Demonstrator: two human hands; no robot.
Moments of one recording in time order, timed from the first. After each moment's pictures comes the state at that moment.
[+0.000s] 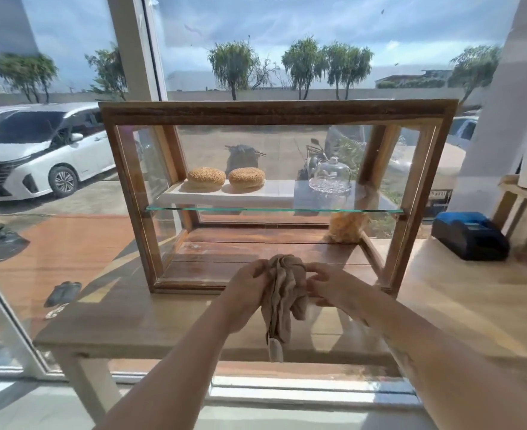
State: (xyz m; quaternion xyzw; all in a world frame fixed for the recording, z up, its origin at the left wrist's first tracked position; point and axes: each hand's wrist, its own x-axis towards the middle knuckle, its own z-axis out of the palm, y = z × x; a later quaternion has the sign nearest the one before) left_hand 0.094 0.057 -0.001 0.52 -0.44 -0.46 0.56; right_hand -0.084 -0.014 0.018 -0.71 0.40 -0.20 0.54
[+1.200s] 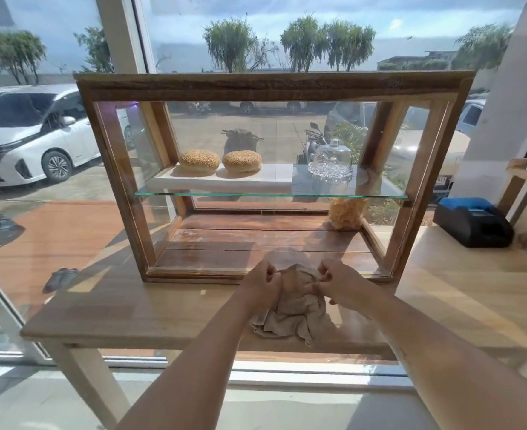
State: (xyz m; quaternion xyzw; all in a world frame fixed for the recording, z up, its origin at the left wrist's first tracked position) left_hand 0.090 0.021 -0.045 0.72 -0.55 -0.24 0.36; right_hand -0.093 -0.042 -0.016 -0.77 0.48 -0.17 0.39
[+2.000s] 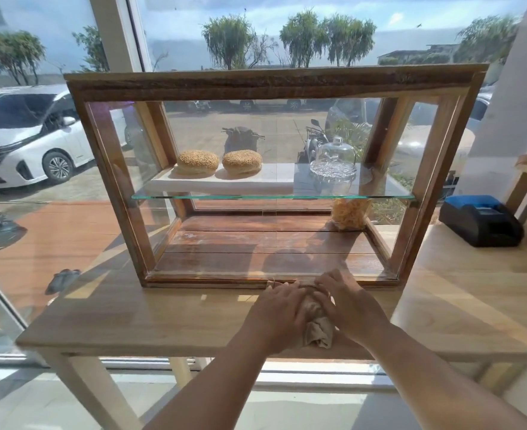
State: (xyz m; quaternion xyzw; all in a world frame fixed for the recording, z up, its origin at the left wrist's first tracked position) left_hand 0.064 0.035 -0.070 0.66 -0.73 -0.06 0.17; right_hand -0.105 -0.036 -0.065 -0.87 0.44 -0.20 0.05
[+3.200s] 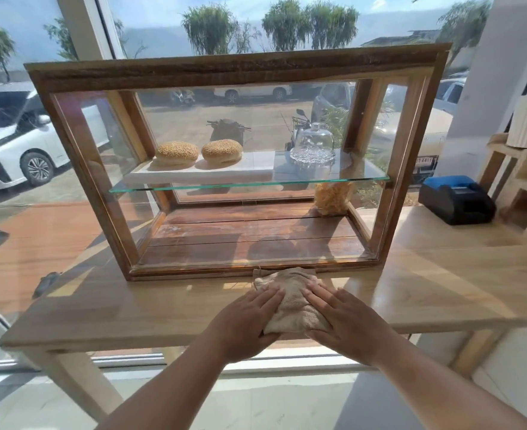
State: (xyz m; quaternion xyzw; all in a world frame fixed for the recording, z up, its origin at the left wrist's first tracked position) left_hand 0.093 0.067 -0.091 0.56 -0.82 0.01 0.07; right_hand -0.155 -0.010 -0.096 -0.94 0.34 -0.04 0.00
